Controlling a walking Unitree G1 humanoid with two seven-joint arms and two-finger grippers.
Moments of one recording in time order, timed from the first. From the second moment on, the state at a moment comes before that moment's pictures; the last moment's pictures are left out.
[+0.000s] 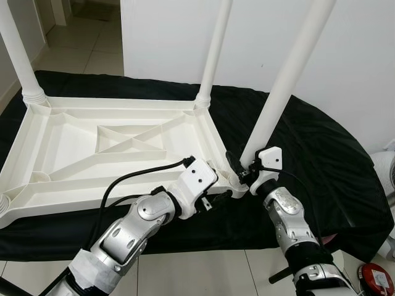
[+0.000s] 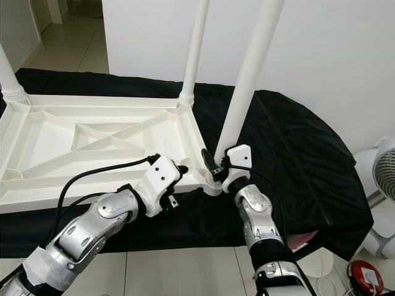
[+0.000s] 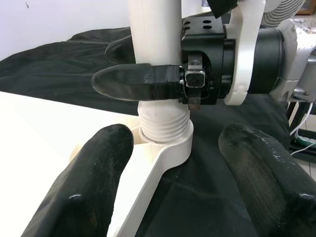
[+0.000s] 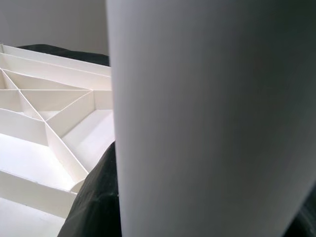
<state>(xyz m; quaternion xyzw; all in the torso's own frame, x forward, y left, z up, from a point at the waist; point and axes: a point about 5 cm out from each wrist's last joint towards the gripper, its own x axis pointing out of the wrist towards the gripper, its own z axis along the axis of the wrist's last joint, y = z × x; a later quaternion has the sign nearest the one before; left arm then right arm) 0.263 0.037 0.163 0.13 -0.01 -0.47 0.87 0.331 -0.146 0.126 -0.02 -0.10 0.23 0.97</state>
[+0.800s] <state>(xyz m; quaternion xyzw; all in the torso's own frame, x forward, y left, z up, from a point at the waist) 0.262 0.038 0.169 0.13 -0.02 -0.47 0.87 0.333 -0.150 0.117 0.06 -0.07 0.22 0.97</state>
